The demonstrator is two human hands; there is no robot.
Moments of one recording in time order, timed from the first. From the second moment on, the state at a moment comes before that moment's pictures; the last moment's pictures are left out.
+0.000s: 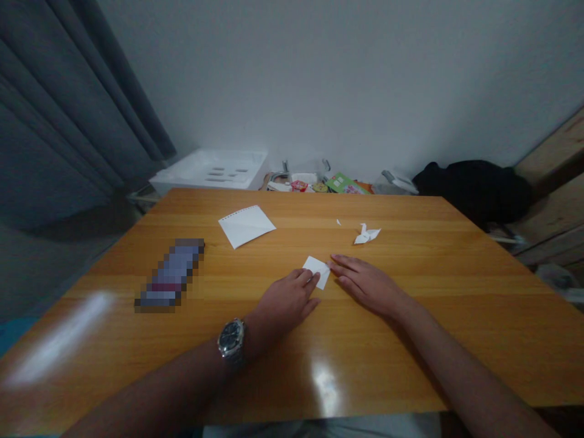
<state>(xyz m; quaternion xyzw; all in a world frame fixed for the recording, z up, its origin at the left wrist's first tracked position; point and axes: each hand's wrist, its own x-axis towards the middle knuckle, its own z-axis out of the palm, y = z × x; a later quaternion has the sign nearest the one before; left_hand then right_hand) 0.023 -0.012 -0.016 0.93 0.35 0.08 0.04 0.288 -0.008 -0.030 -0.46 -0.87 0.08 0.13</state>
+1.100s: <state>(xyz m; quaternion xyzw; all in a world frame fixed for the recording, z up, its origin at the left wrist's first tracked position) 0.022 -0.011 -0.019 0.93 0.35 0.09 0.04 0.278 -0.012 -0.028 -0.45 -0.89 0.04 0.11</state>
